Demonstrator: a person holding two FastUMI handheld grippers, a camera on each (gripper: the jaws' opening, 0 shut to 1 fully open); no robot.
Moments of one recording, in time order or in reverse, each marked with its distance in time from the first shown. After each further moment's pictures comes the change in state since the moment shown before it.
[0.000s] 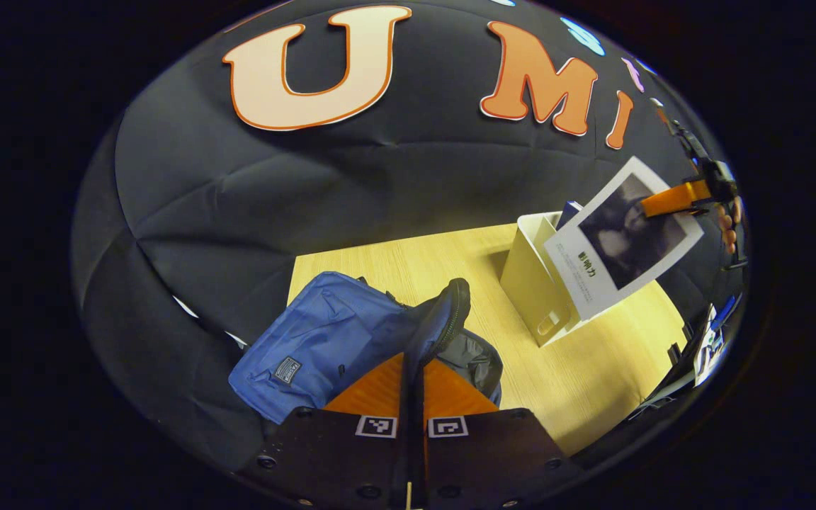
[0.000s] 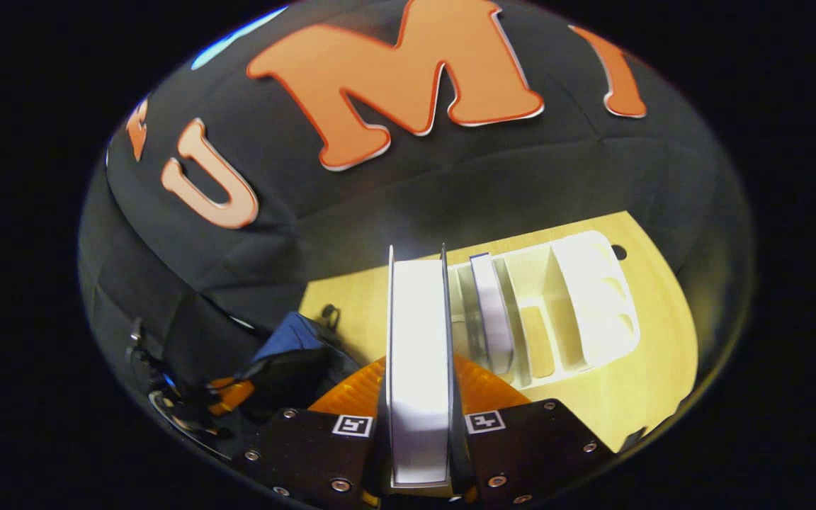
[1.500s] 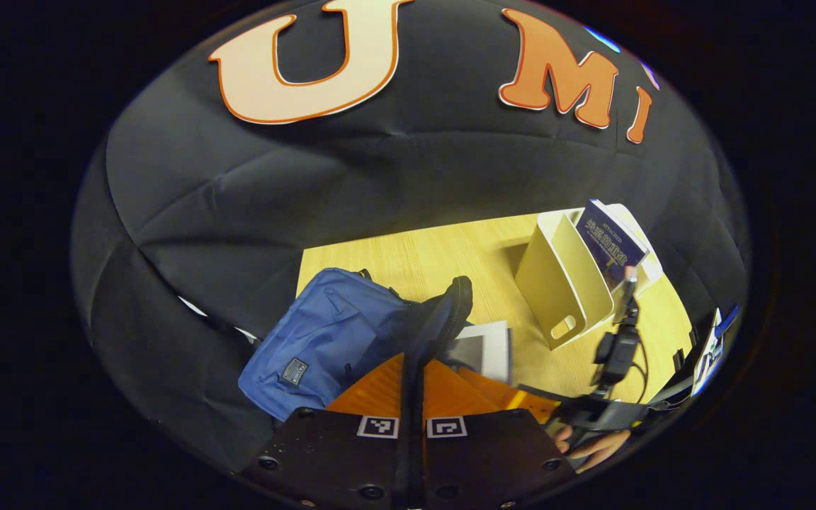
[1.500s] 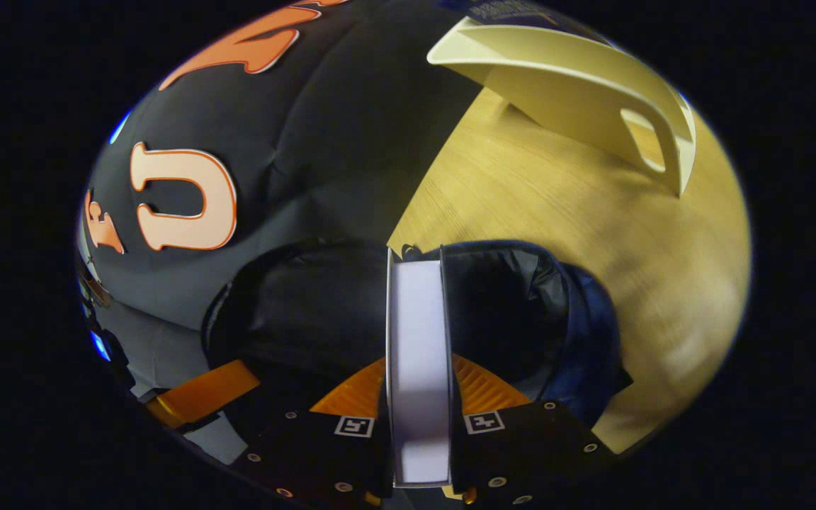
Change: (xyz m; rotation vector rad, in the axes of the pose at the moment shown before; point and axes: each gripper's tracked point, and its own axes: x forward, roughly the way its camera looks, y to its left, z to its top) left arm 0.023 0.002 0.022 0.000 0.094 0.036; right arm 0.262 0.171 -0.228 0.621 0.079 0.264
